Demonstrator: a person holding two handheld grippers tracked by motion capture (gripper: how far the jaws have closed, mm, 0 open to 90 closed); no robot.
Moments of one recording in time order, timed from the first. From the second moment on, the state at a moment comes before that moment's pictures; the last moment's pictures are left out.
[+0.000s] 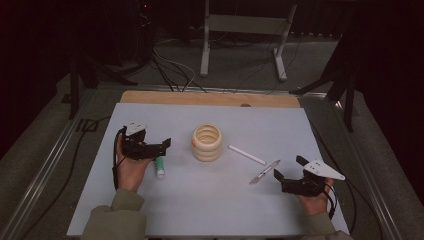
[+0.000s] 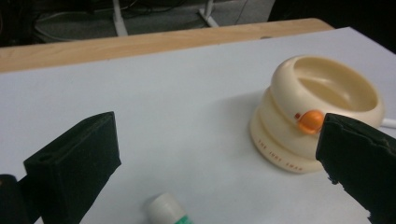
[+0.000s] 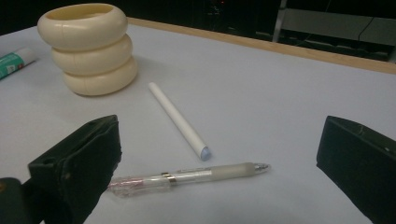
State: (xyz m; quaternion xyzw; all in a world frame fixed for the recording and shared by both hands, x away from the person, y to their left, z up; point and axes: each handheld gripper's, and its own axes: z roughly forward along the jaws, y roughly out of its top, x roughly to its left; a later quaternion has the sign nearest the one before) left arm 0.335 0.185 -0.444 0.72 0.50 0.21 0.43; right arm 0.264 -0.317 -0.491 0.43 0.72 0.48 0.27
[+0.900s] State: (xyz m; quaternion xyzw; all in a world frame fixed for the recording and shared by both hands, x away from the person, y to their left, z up) left arm 0.336 0.209 -0.476 0.70 0.56 0.20 0.39; right arm 0.264 -0.317 -0.491 0.43 0.72 0.48 0.27
